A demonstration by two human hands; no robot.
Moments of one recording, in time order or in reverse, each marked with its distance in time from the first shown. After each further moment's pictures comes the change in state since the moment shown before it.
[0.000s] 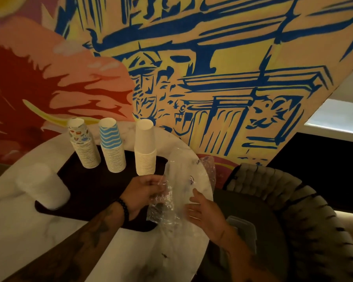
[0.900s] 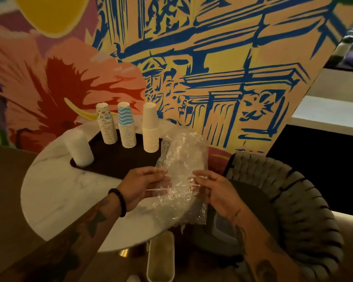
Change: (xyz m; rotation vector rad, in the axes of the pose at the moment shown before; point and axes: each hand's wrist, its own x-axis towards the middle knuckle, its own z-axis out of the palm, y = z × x) left_hand -0.185 -0.037 0.069 -0.122 0.014 0.042; right_hand -0.154 0.030 -0.079 -0.018 -0.263 -0.308
